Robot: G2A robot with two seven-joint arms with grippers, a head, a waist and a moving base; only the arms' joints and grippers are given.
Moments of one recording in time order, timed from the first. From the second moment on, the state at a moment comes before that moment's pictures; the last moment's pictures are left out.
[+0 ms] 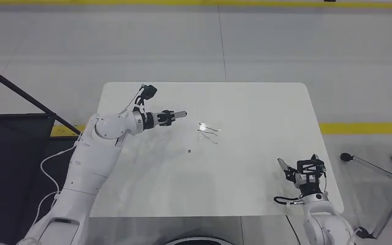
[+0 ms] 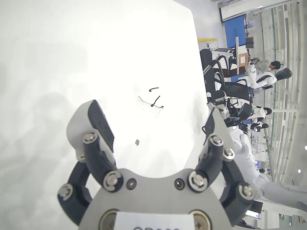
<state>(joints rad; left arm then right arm) 0.79 -1.20 -1.26 -1.19 0.19 -0.21 -0.97 -1.73 -1.15 1.60 -1.80 -1.33 0.00 0.00</state>
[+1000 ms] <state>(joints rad) 0.54 -1.29 -0.99 -0.85 0.17 -0.23 -0.96 -1.73 -1.15 1.60 -1.80 -1.33 0.00 0.00</state>
